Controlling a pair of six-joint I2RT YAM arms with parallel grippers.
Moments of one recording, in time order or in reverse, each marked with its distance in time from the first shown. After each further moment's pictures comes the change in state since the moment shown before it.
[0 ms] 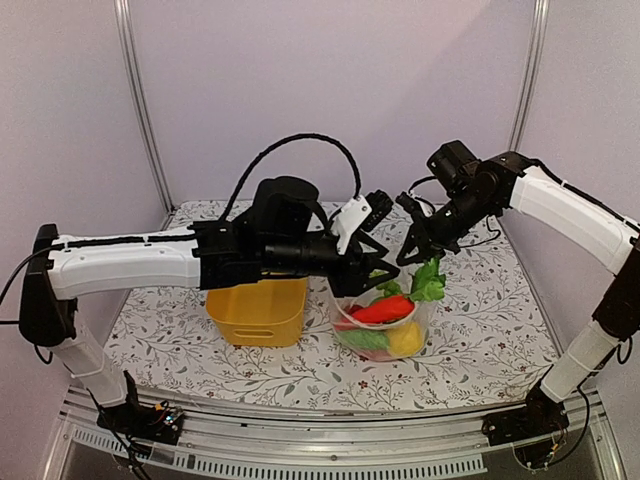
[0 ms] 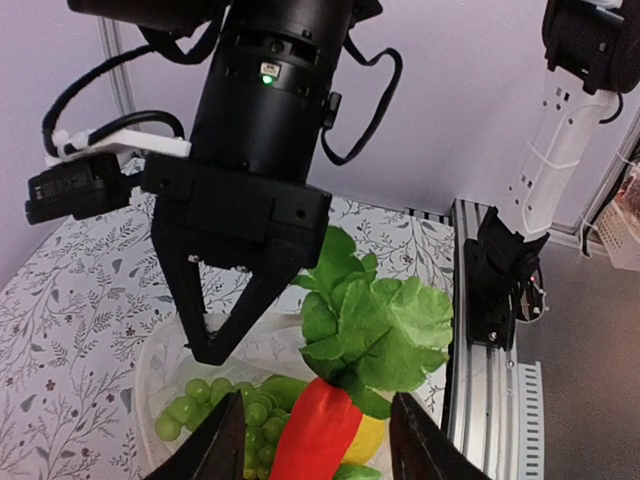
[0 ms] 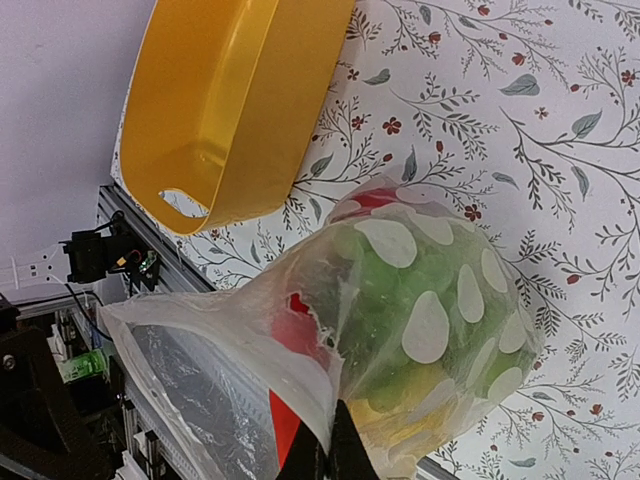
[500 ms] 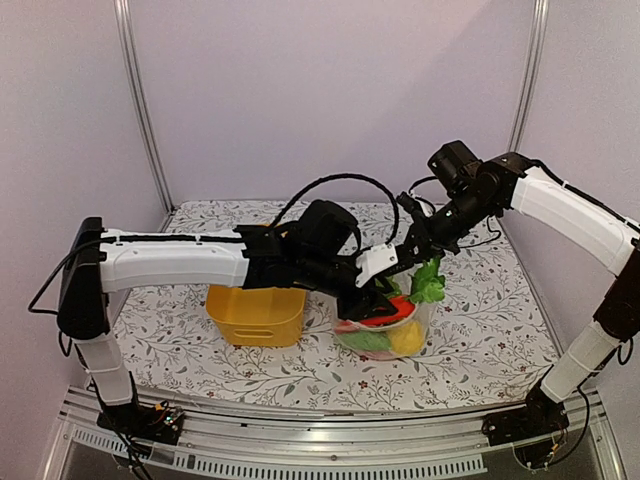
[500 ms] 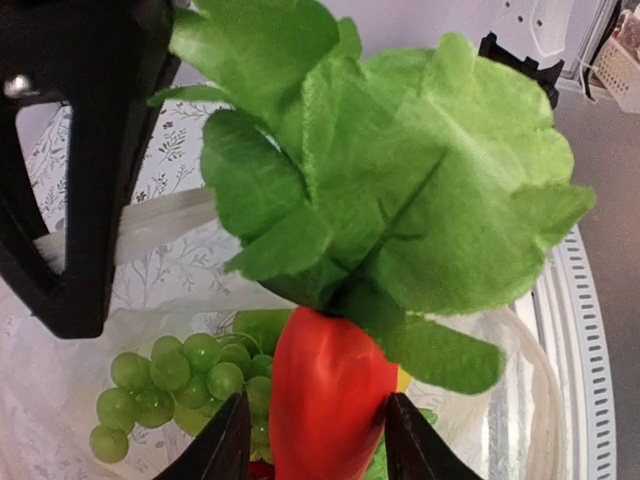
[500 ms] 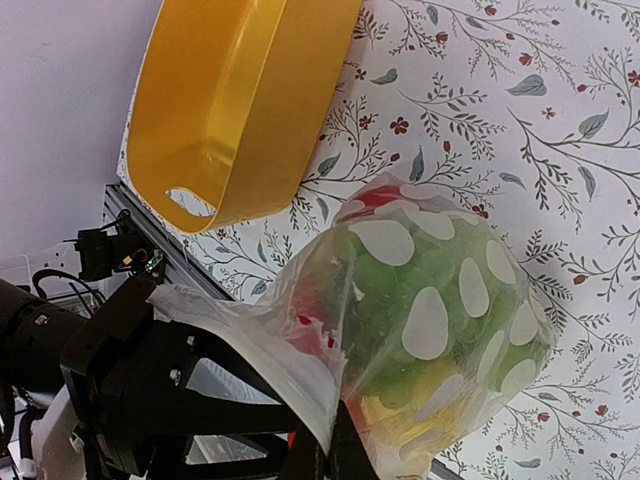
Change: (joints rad) left arm 0.023 0.204 0.105 -0.208 0.135 0.283; right arm 0.000 -0.013 -0.015 0.013 -0.022 0.010
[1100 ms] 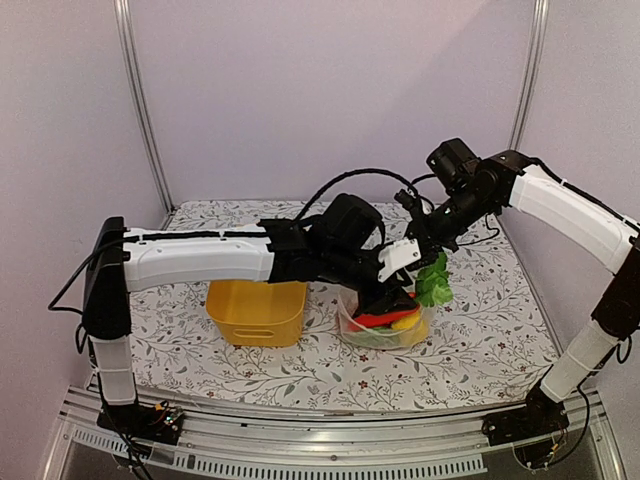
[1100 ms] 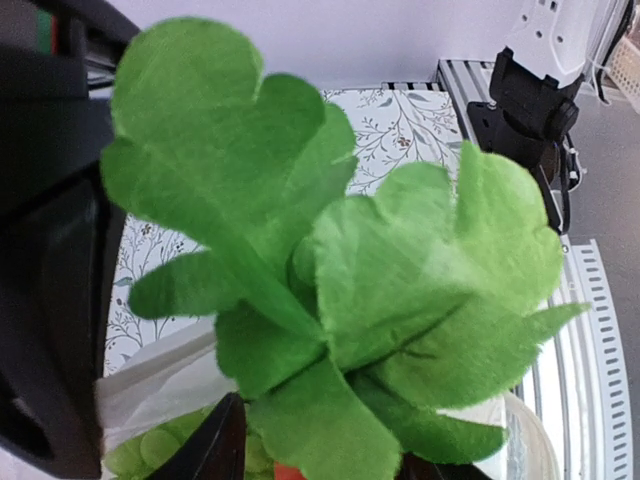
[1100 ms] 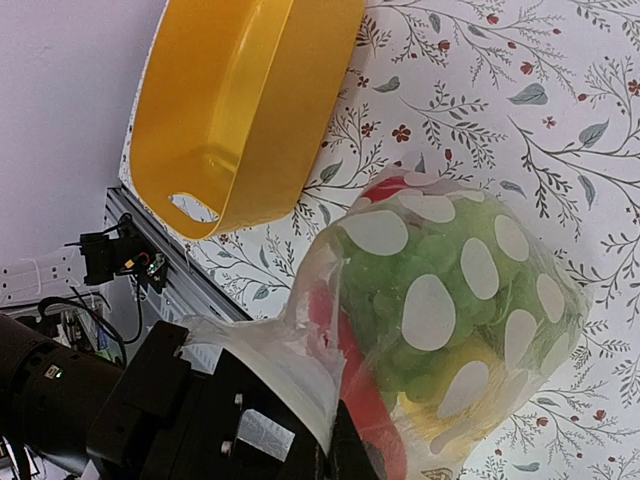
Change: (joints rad) left arm -0.025 0.134 0.198 -0.062 -0.032 0.047; right arm 0.000 0.015 0.023 -0.001 0.000 -0.001
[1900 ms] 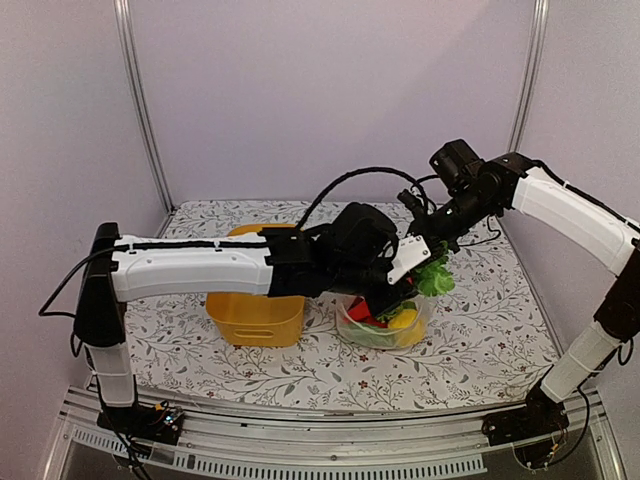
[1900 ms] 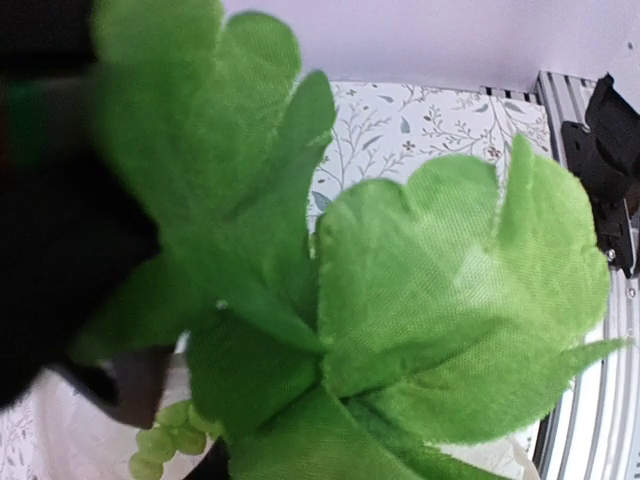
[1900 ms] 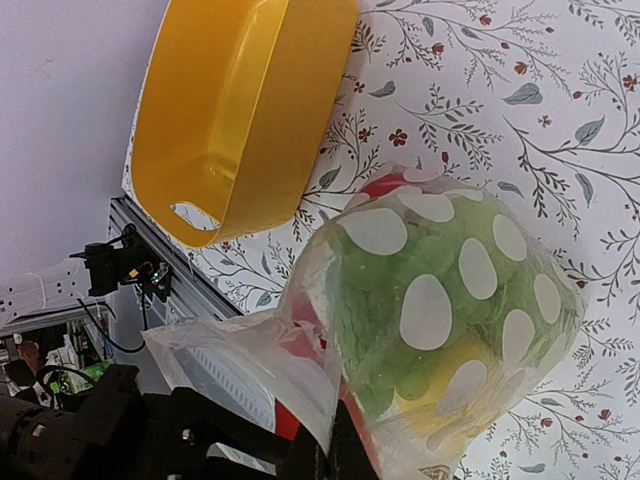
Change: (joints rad) left arm -0.089 0.002 0.043 -0.037 -0.351 -0.109; right arm -0.014 -0.016 -0.026 0.026 -0.002 0.027
